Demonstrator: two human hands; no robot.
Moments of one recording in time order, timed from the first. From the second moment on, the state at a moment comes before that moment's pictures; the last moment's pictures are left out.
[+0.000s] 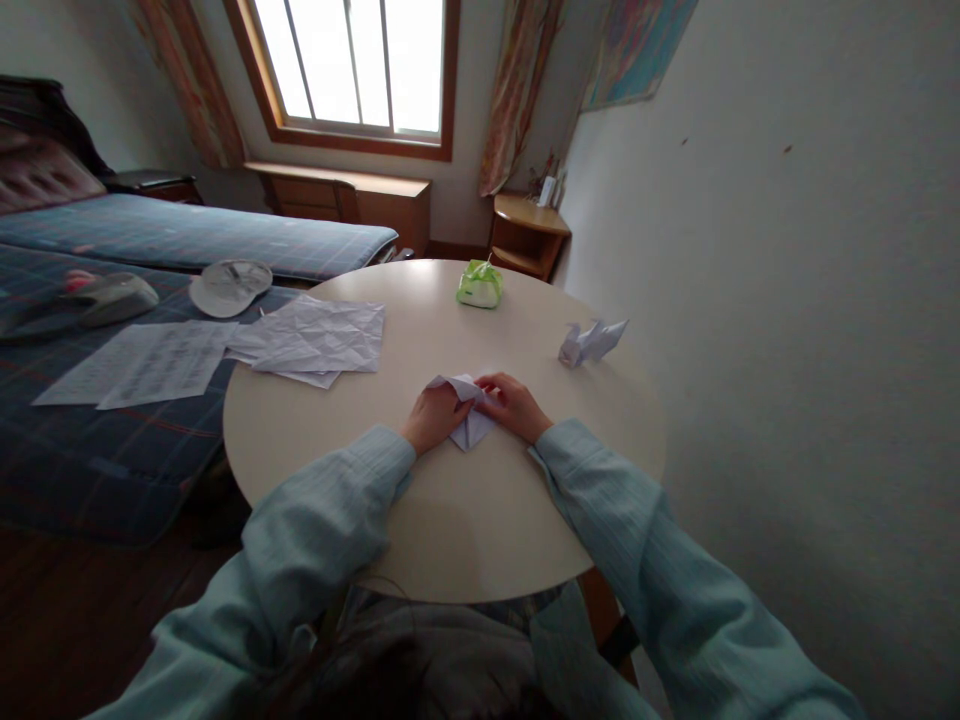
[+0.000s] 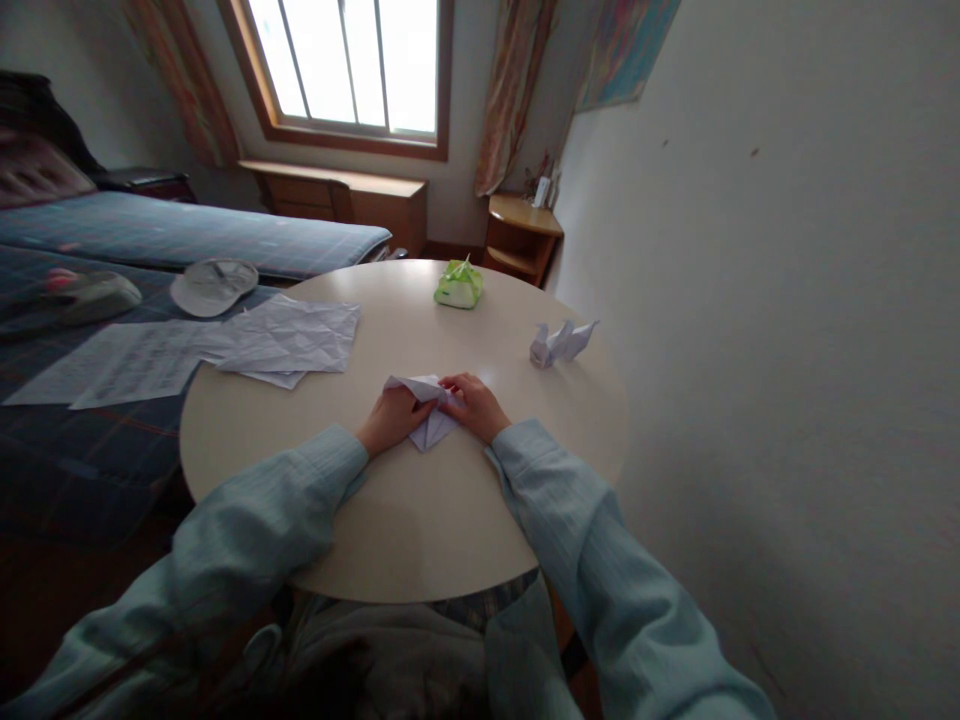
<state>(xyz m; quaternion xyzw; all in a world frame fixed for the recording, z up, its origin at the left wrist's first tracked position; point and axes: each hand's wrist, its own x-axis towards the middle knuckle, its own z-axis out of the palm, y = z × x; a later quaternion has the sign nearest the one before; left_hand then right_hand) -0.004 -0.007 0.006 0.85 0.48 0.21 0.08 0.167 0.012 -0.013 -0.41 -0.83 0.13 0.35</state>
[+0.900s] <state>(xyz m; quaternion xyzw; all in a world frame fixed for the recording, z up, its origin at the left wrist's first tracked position) -0.004 -0.003 0.002 0.84 0.49 0.22 0.10 0.167 0.011 -0.011 -0.41 -0.83 0.13 0.34</state>
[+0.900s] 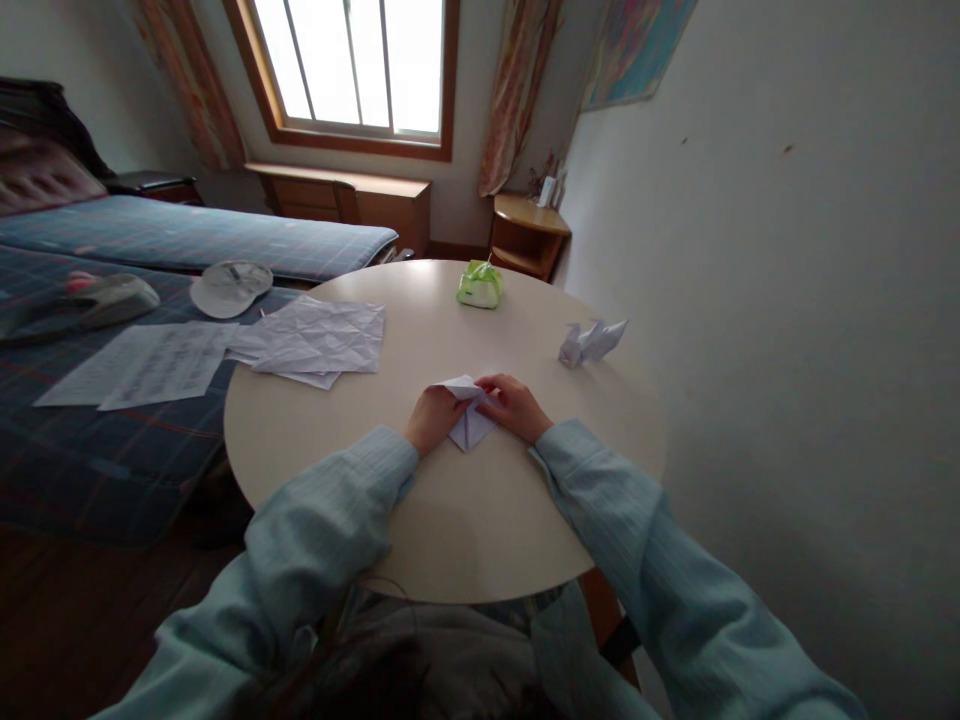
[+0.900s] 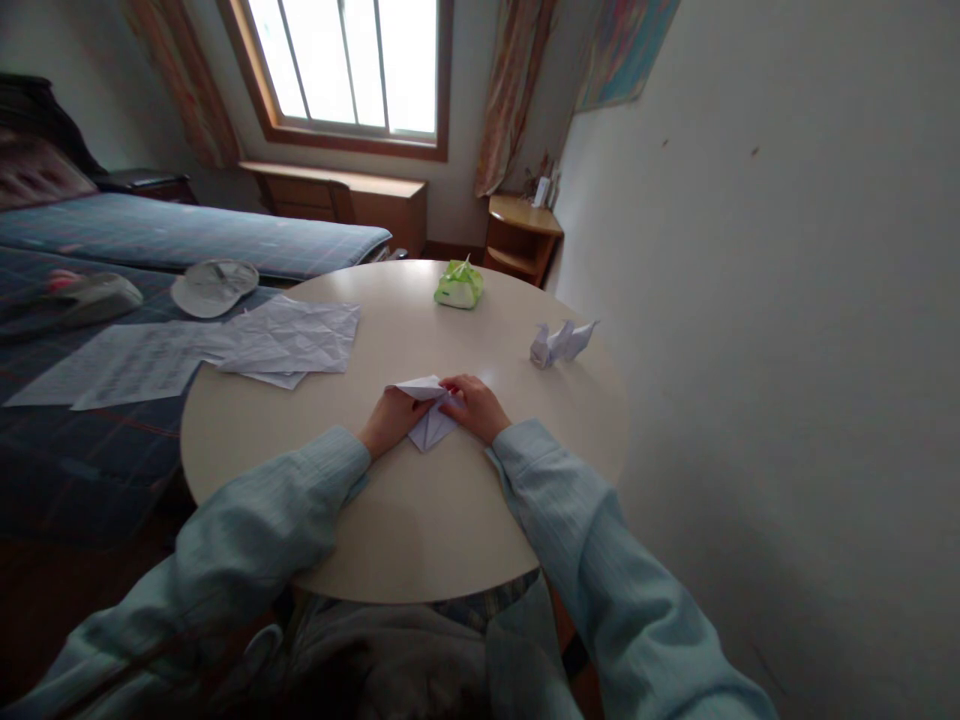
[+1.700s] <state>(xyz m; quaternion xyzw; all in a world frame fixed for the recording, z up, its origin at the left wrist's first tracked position) -0.005 -0.005 -0.001 0.85 0.48 0.20 0.10 0.167 0.012 -0.013 -0.46 -0.79 0.14 0.38</state>
